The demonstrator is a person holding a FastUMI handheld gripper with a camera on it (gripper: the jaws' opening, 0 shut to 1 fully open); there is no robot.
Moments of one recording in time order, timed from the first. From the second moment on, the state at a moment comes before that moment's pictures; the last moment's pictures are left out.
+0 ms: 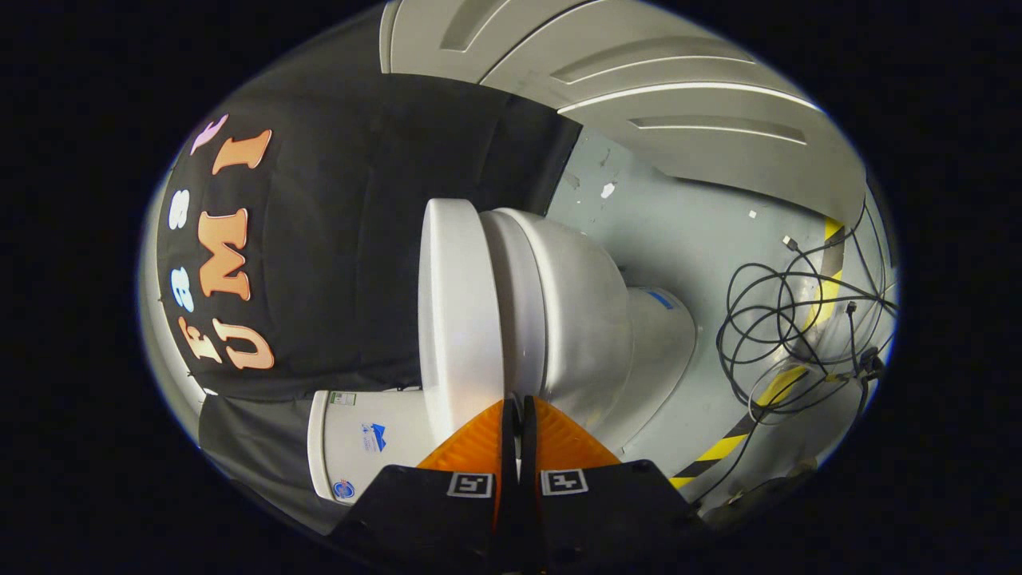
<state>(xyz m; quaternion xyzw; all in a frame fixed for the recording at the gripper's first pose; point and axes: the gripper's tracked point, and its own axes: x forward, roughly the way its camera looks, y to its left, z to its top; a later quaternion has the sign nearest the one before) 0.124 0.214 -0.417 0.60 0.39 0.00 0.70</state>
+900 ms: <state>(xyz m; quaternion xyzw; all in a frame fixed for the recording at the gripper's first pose) 0.121 0.213 -0.408 0.56 0.39 0.00 0.72</state>
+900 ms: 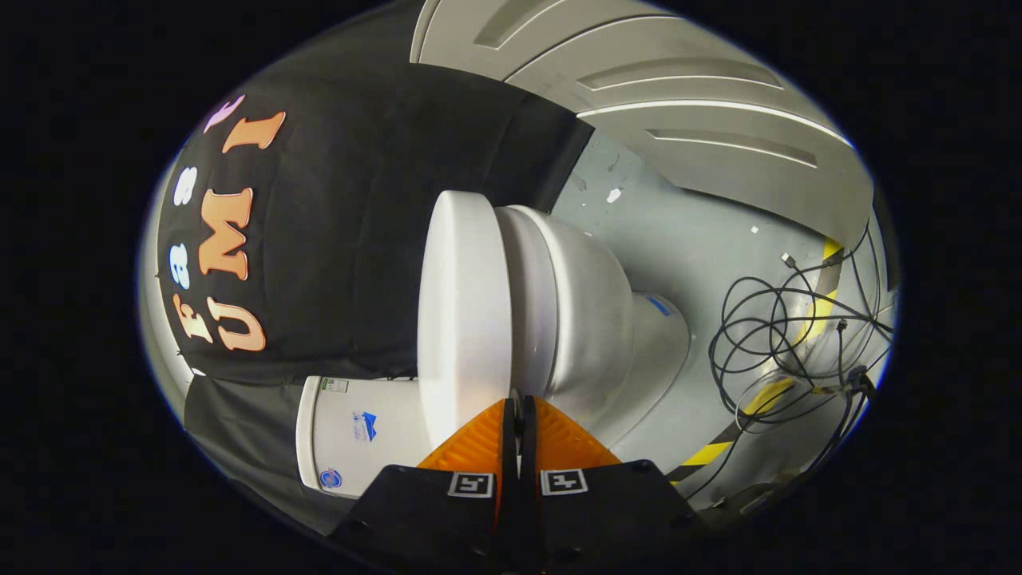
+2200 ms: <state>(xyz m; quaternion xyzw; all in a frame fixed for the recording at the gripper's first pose) 0.169 0.246 -0.274 0.29 0.28 0.07 0.91</state>
